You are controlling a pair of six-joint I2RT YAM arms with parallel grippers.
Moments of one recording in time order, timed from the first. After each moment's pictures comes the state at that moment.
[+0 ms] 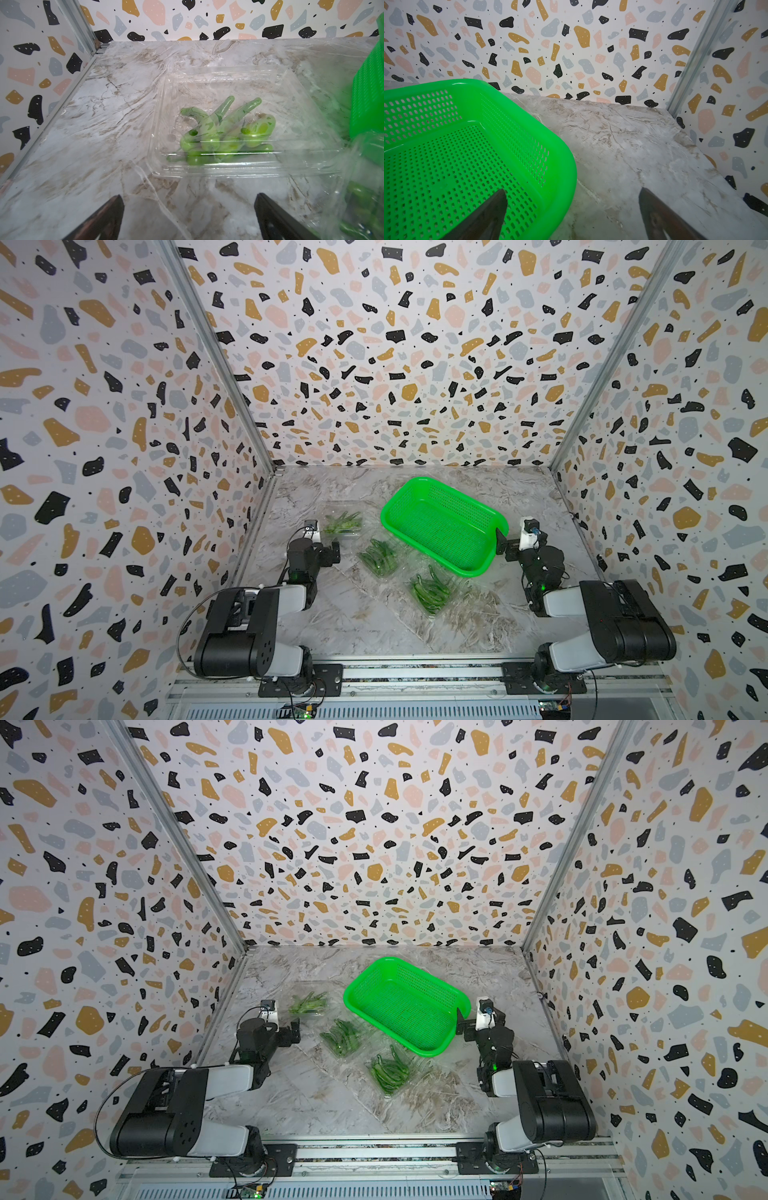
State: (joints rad) left arm -0.01 1.42 0.33 0.66 -0.01 0.02; right arm 0.04 1.47 0.23 1.12 -0.10 -0.07
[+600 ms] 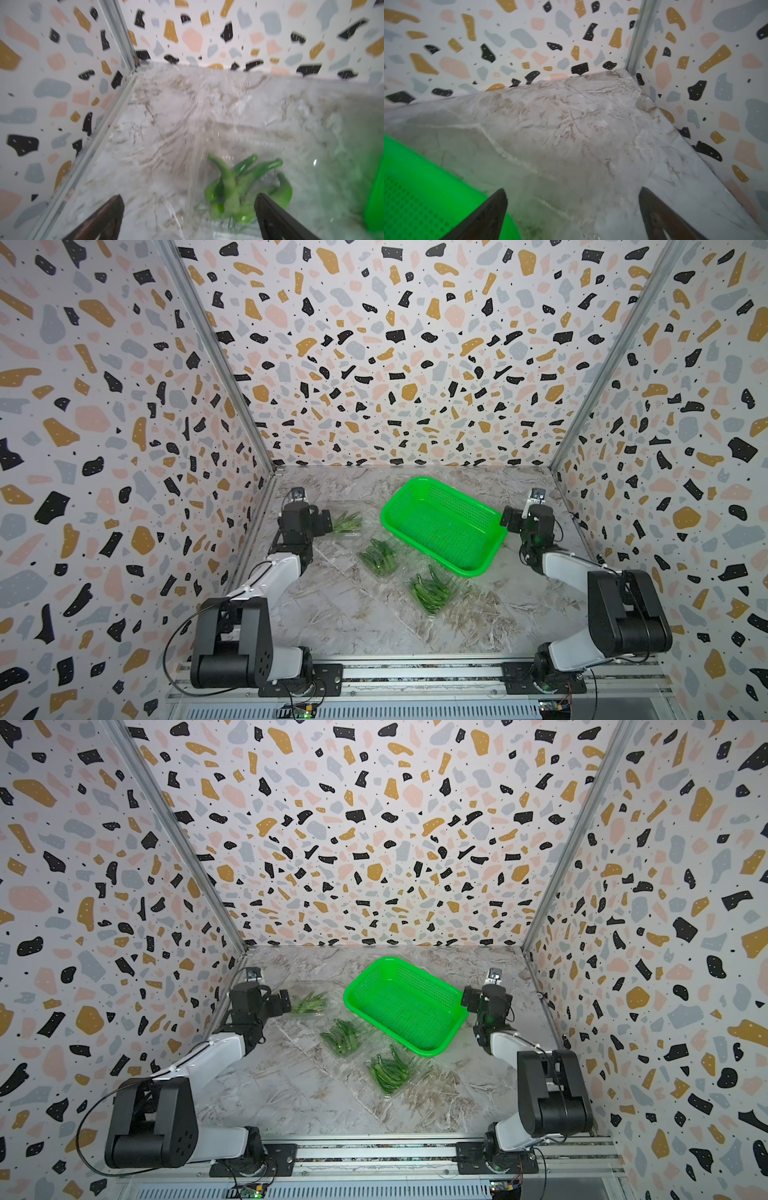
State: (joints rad) left arm -0.01 1.37 0.86 0.00 -0.17 -0.13; right arm 0.07 1.56 0.83 0.25 0.26 0.21
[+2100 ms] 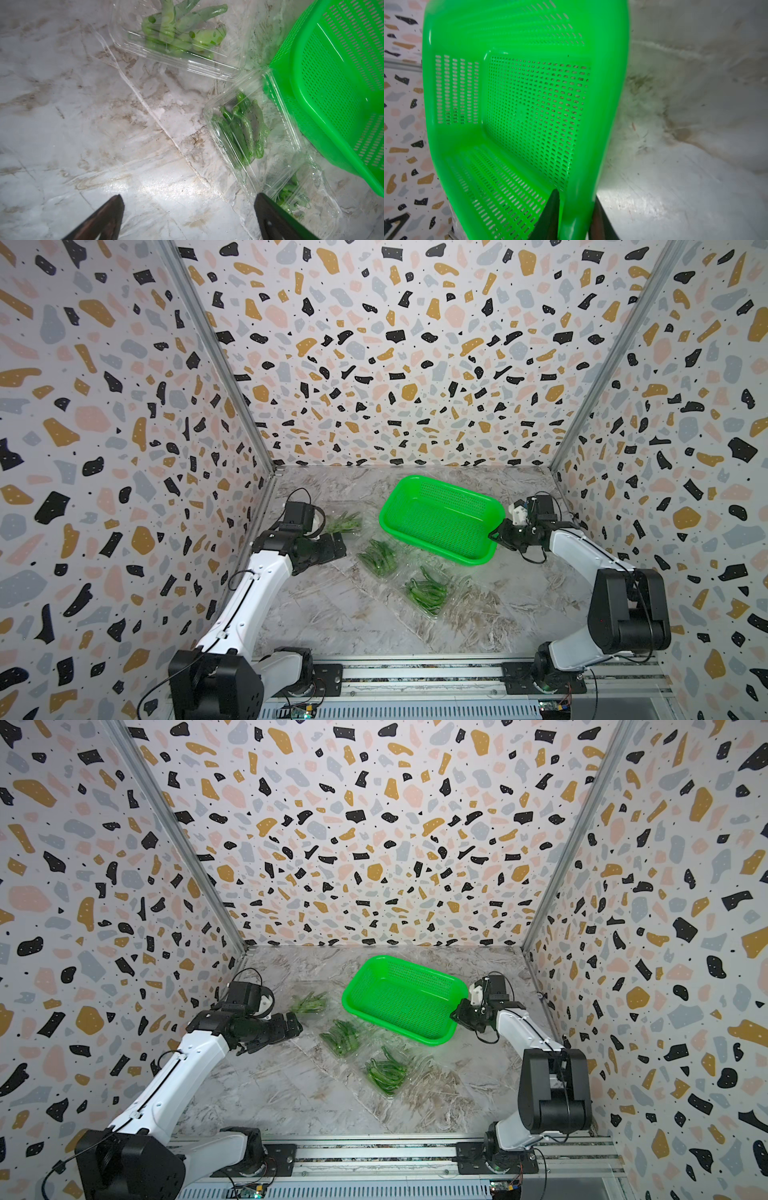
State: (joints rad) left arm -0.10 1.18 1.00 -0.91 0.18 -0.38; right arm 0.01 1.56 0.99 -0.43 -0.47 0.44
